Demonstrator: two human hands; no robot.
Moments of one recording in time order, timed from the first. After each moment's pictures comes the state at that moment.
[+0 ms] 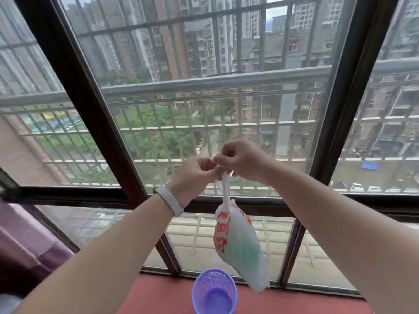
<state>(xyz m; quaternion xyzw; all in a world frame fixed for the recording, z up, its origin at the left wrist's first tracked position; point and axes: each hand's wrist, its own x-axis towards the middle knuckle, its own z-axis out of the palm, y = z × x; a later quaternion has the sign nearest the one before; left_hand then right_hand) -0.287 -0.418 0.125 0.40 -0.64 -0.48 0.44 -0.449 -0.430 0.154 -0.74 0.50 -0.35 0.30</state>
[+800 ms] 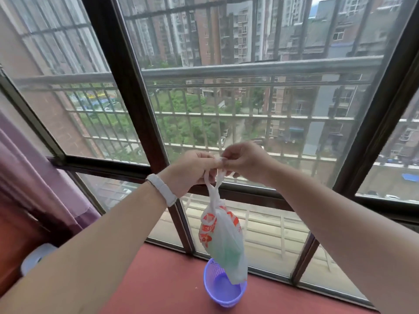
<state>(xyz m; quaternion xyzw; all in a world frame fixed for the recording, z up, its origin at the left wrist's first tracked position) -0.238 -0.367 0.147 0.51 -0.58 -0.52 0.37 -0.409 -0.410 0.133 -0.76 0.43 -0.31 0.37</state>
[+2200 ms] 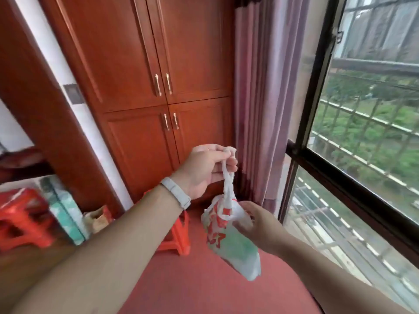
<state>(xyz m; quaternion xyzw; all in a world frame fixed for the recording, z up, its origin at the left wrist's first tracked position) 0.390 -0.124 0.156 0.63 -0.22 -0.24 0.71 0.291 -0.269 0.012 -0.92 0.07 -0.10 0.38</state>
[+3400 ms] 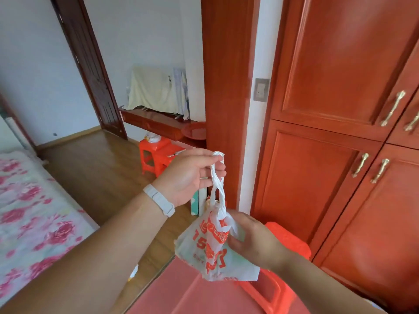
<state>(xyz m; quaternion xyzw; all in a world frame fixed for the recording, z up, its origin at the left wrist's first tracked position) 0.681 0.236 0.160 0.64 0.06 0.09 0.76 0.730 0.050 0.012 -0.83 -0.43 0.03 0.36</state>
